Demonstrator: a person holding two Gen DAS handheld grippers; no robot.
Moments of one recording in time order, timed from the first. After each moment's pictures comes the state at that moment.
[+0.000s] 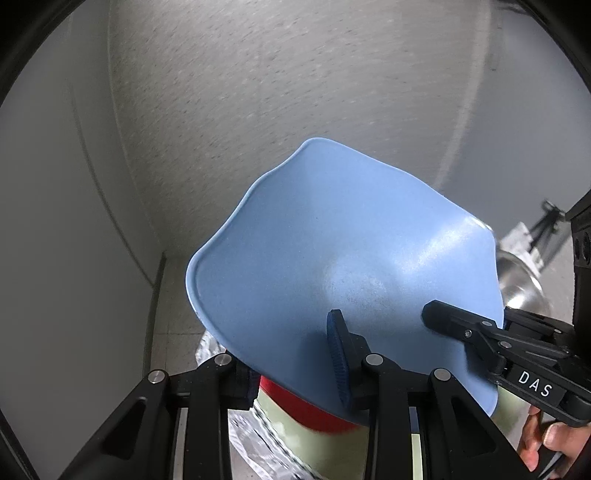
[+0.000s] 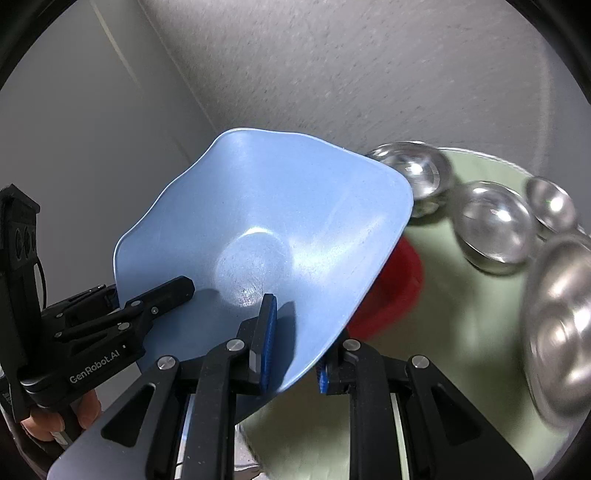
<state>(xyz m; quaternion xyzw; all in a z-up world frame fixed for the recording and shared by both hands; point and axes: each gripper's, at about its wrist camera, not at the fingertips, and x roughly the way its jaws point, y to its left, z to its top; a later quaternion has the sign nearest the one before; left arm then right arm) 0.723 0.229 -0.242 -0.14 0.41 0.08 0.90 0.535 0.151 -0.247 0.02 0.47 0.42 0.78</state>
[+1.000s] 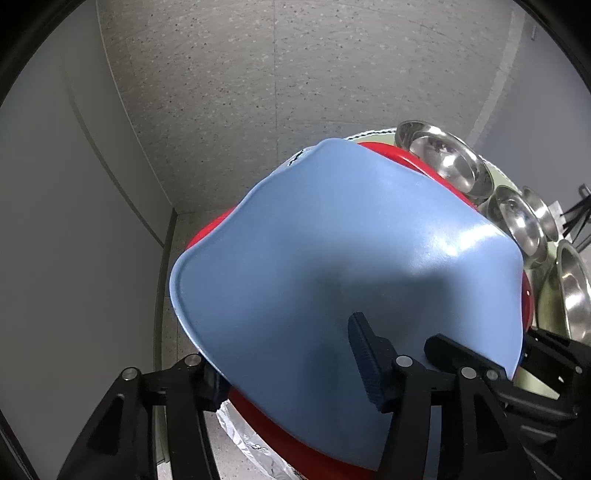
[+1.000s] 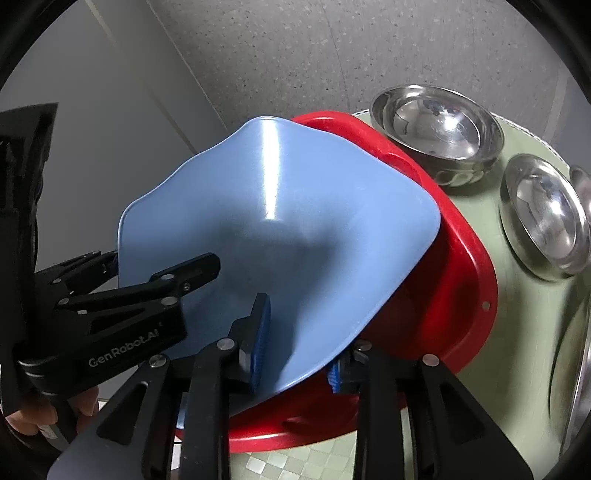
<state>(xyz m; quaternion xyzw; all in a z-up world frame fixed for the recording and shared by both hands) 0.859 0.216 -0.317 -0.14 0.51 0.09 0.85 0.557 0.193 -0.305 -0.03 0.53 0.39 0.76</state>
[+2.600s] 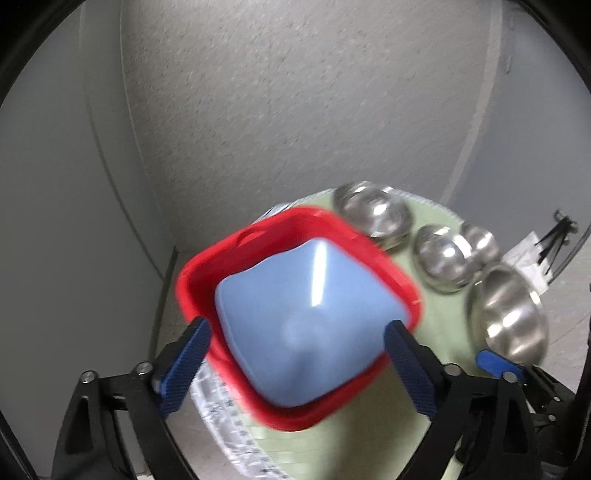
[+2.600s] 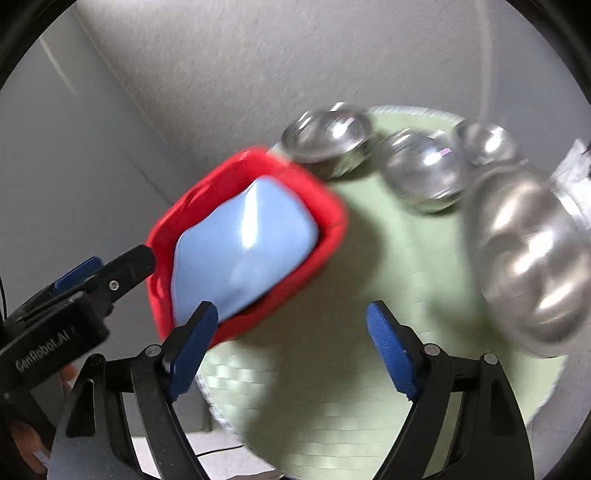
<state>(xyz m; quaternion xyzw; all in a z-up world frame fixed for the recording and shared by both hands) 0.711 0.148 -0.207 -0.15 0.40 0.10 0.90 0.530 0.058 -0.240 0.02 0.49 0.29 0.82</state>
